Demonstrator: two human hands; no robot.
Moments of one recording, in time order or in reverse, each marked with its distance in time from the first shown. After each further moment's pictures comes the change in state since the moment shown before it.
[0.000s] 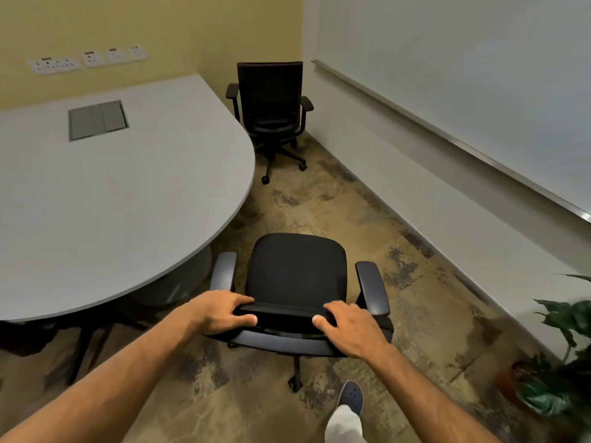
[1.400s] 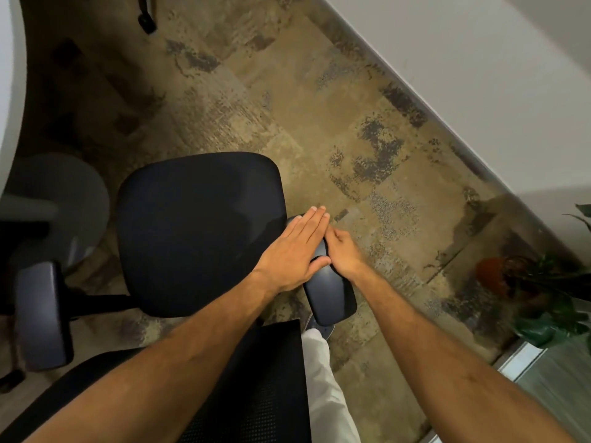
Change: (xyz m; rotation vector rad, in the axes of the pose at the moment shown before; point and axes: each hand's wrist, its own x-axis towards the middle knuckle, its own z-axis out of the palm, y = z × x) left_hand 0.520 0.198 0.150 0.111 0.148 0.476; right_hand 0.322 0.354 0.119 0.950 -0.056 0.571
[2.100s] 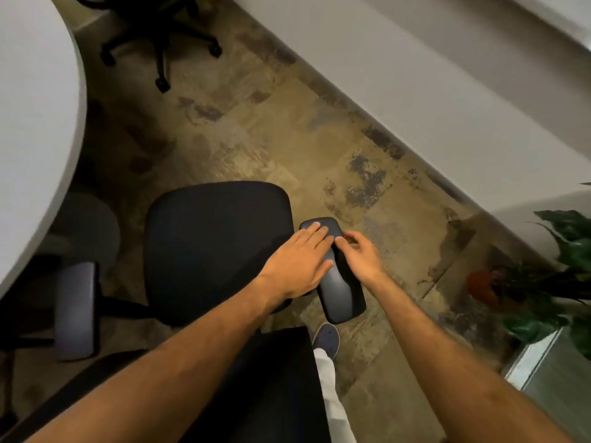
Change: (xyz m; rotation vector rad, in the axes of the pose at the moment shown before) left_hand -0.055 0.031 -0.073 0.016 0.085 0.079; right_hand -0.075 -0.021 -0.015 0.056 0.231 -0.035
